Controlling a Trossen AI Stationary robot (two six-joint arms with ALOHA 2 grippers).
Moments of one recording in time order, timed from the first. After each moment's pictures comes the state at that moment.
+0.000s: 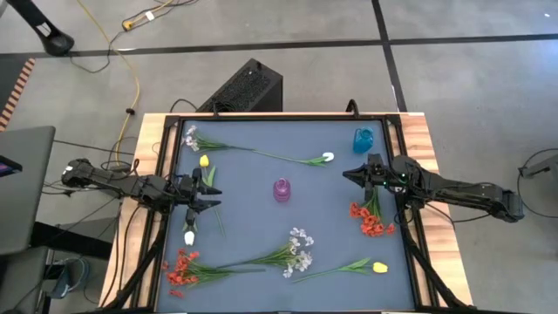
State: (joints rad) left arm -0.24 0.17 0.01 0.06 -0.24 -0.24; right arm -0.33 0.30 0.02 0.08 -0.13 0.39
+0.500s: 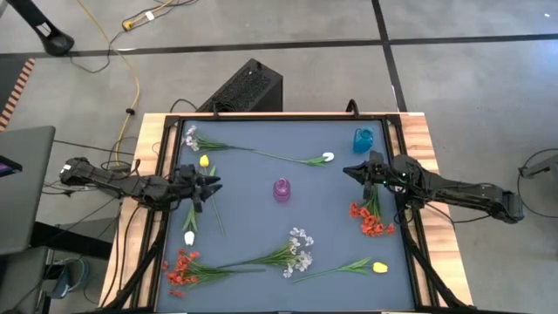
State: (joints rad) left arm -0.24 0.23 0.01 0.08 -0.54 -0.53; right arm -0.34 0.29 0.02 0.10 -0.08 0.28
